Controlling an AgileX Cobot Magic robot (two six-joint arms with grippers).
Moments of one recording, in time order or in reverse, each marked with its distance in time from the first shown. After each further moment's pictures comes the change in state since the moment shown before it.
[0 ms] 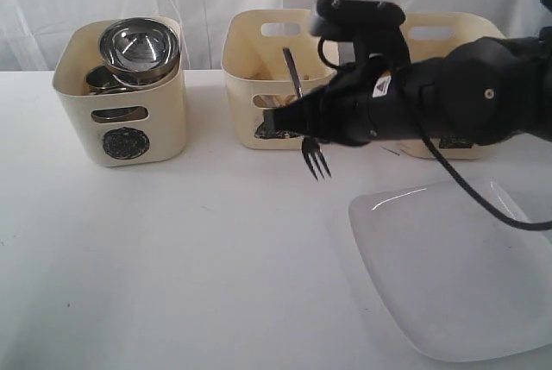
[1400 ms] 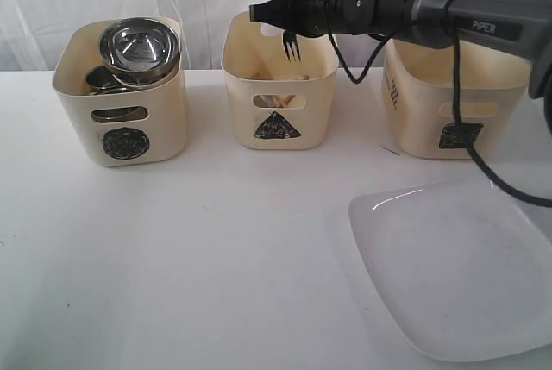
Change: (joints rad) left arm 0.001 0.000 0.000 0.000 0.000 0.000; right arm -0.177 0.697 -0.891 0.000 -0.005 -0.079
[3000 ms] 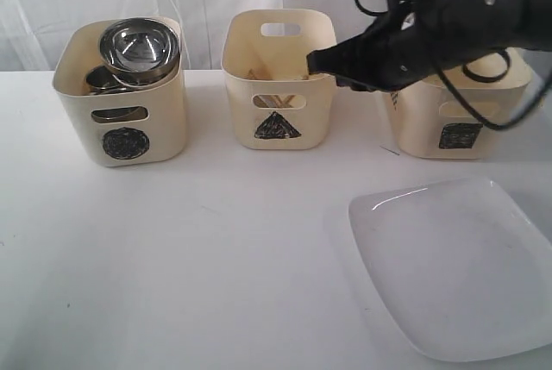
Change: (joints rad) left arm 0.000 0.000 0.000 0.000 0.000 0.000; right arm -0.021 -0.582 0.664 0.000 0.216 0.022
